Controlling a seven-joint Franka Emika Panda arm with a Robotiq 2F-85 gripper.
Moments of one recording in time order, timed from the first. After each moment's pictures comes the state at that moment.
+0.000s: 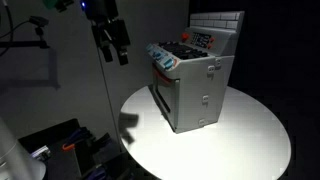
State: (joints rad) arm -0.07 -0.77 -0.07 -2.66 -0.17 1.97 -0.13
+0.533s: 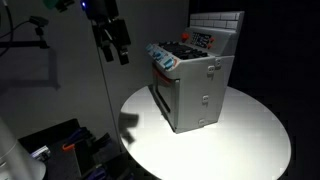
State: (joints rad) arm -0.07 -0.77 -0.07 -2.66 -0.17 1.98 -0.13
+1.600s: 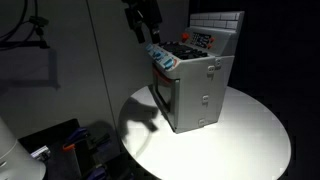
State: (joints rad) arm -0.09 -0.53 -0.06 -2.43 -0.16 2.11 0.03
